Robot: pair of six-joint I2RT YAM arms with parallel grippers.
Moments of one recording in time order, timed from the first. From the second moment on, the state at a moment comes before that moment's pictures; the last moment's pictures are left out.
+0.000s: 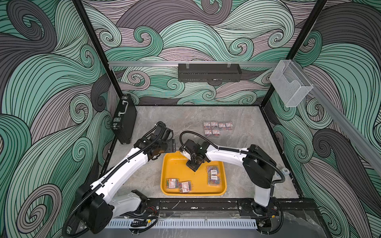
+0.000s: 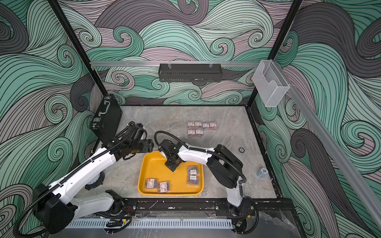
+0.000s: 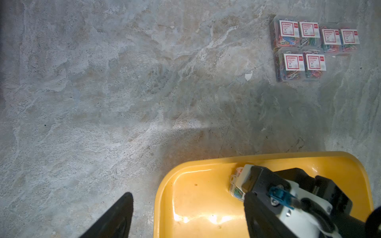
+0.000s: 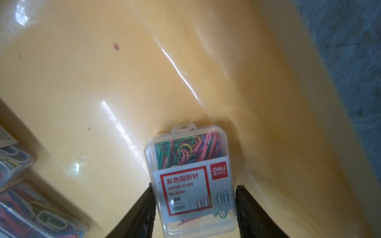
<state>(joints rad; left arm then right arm) -0.51 1.18 1.00 -0.80 -0.15 -0.47 0.99 1.91 1.29 -0.69 0.01 0.00</state>
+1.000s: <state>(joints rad) -0.51 1.16 1.00 -0.81 -0.15 -0.47 1.01 1.90 1.29 -0.69 -0.01 0.06</state>
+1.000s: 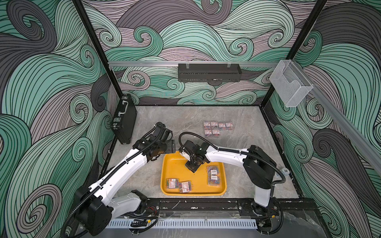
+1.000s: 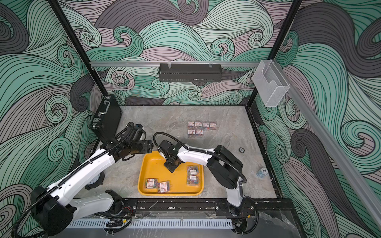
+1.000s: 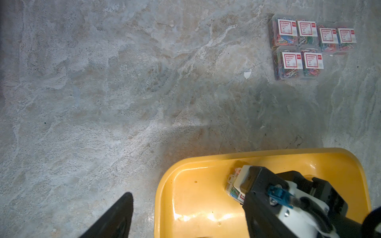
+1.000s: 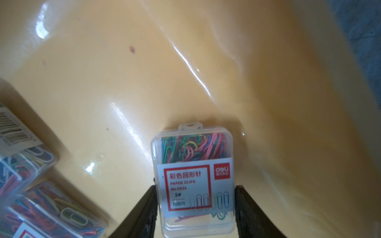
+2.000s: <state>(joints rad) -0.51 1.14 1.00 -0.82 -0.12 -0.47 1.01 1.87 1.28 -0.69 0.00 0.04</state>
